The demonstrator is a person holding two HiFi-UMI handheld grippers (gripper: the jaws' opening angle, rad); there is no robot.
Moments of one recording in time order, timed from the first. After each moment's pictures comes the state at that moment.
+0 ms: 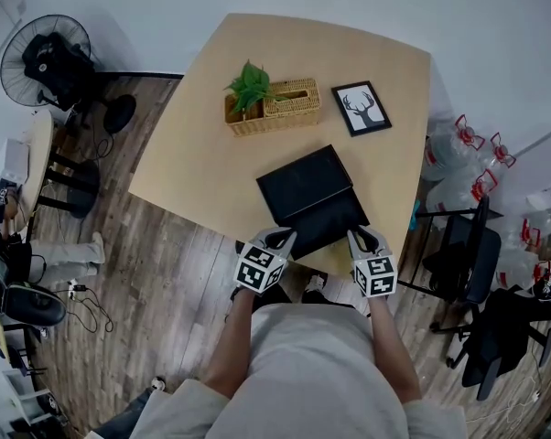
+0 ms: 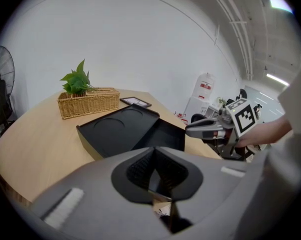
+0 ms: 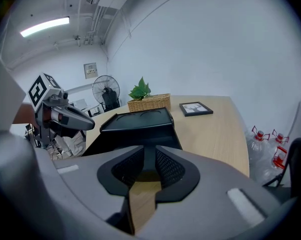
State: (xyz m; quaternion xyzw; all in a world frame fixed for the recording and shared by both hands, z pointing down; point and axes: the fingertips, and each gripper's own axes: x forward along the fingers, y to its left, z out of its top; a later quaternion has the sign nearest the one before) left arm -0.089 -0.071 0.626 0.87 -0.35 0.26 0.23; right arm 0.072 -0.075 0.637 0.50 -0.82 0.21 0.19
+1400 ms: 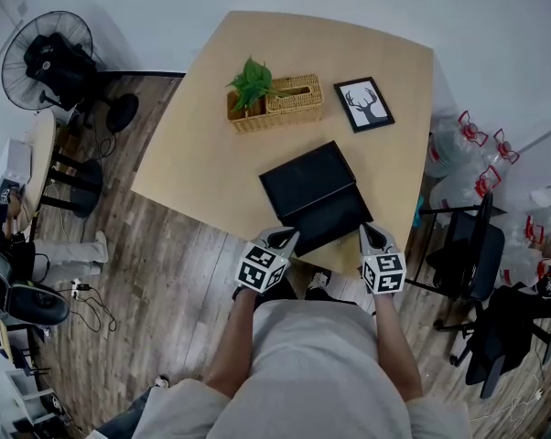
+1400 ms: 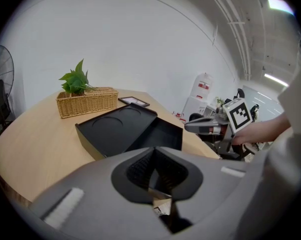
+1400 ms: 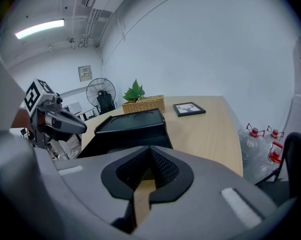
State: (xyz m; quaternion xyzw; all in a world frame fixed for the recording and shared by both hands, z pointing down) left arm -0.089 -0.064 0.626 0.88 -0.34 0.26 0.22; right arm 0.089 -0.077 0.634 0.53 -0.80 0.21 0.17
